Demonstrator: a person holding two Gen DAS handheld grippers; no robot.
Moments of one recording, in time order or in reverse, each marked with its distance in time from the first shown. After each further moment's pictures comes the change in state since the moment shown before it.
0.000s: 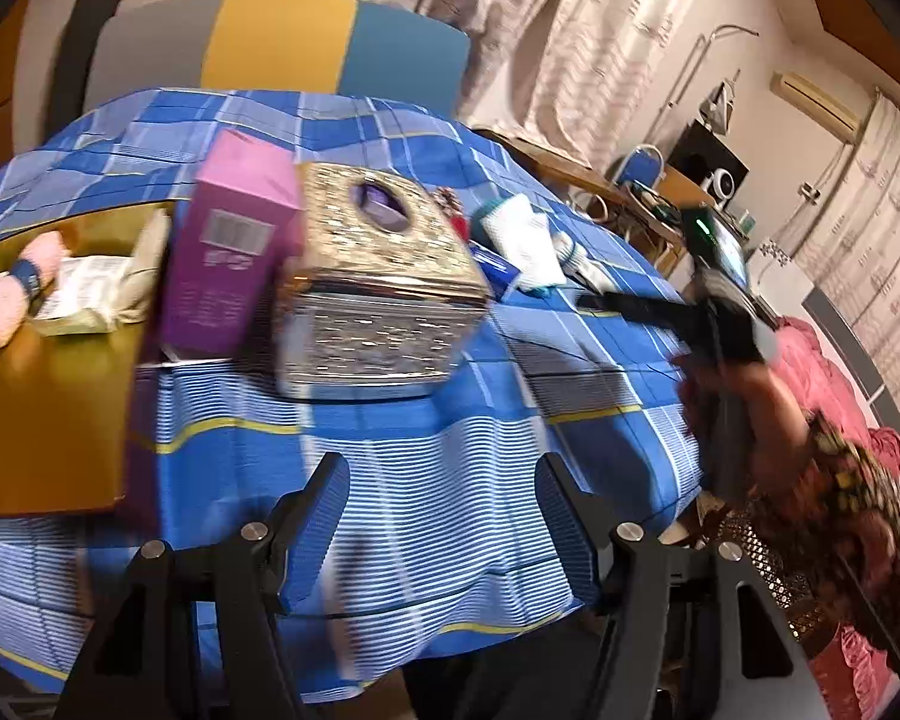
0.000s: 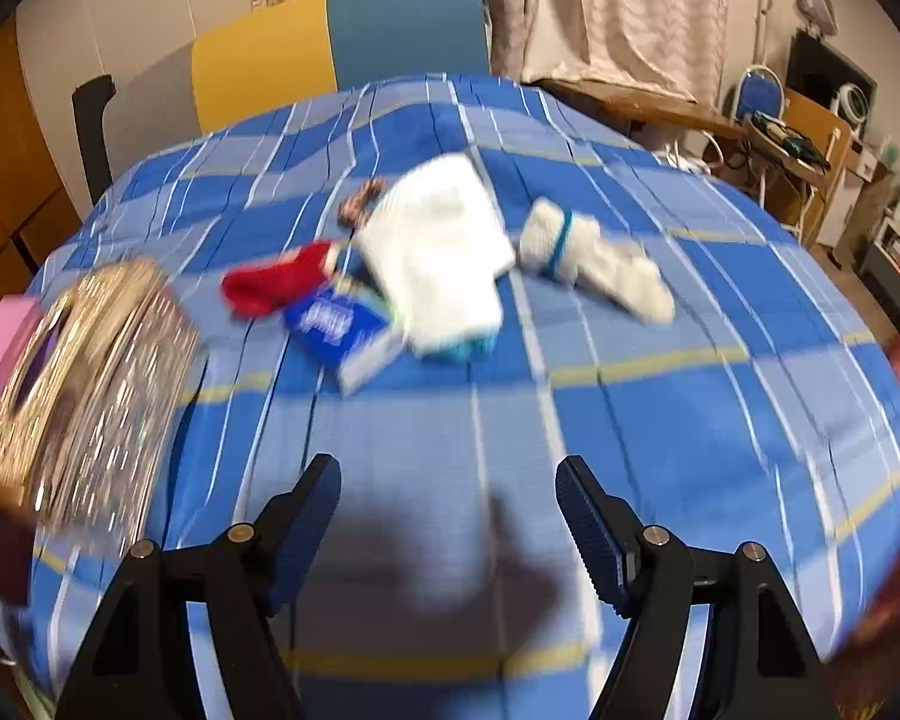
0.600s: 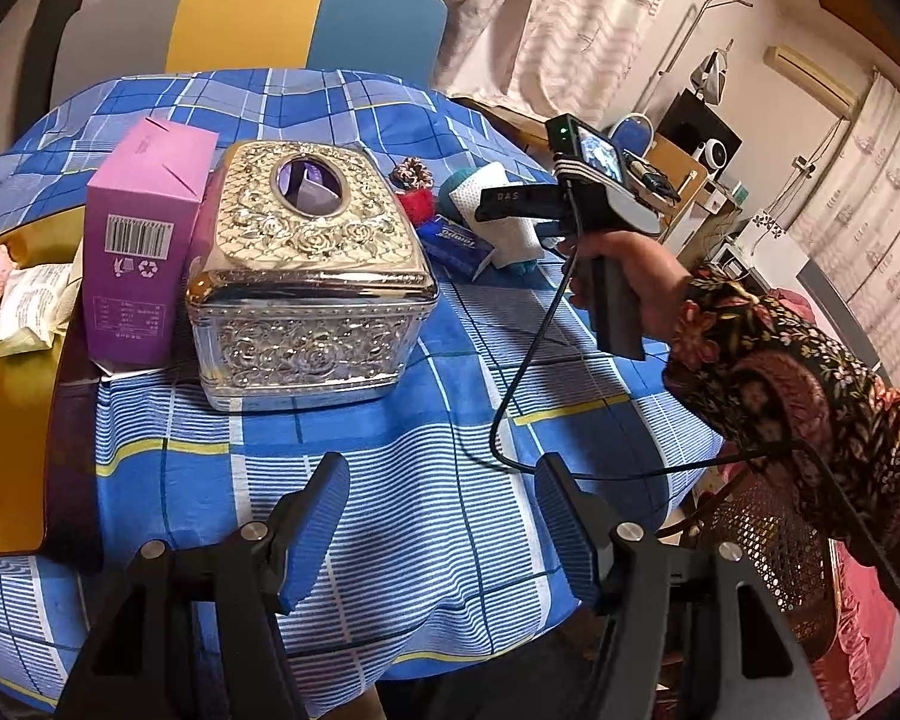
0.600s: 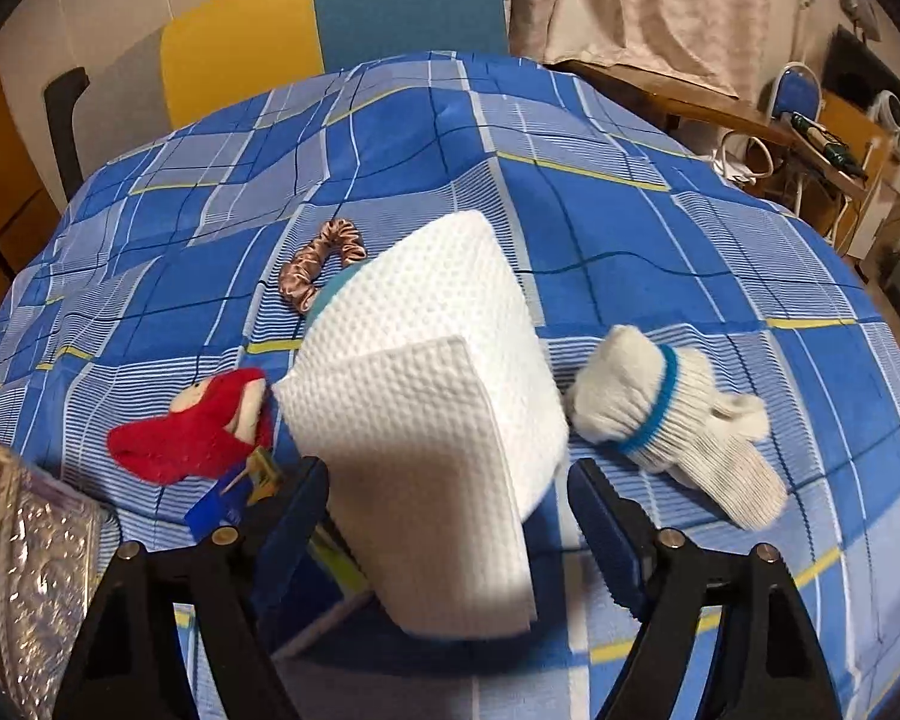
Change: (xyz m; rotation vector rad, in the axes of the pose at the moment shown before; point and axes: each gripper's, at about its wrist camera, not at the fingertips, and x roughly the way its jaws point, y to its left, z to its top) left arm 0.032 -0.022 0.014 0.024 0.069 -0.016; right arm 0.114 0.002 0.099 -0.025 0.062 0.033
